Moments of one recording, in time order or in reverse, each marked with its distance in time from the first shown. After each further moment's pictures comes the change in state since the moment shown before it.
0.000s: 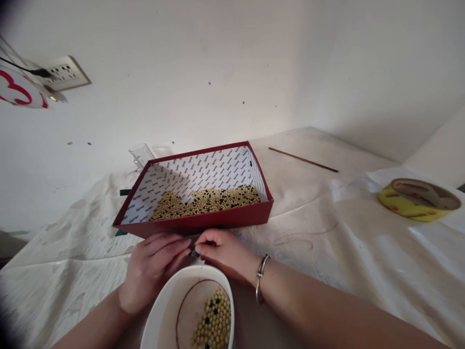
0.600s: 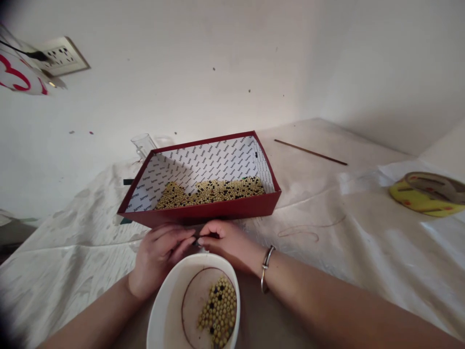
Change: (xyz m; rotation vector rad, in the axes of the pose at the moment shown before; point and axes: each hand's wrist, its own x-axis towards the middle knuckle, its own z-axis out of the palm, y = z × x) left_hand -0.004 0.004 0.007 -0.096 0.011 -0.134; right_hand -0.002 -0.005 0.001 -0.089 -0.009 -0.020
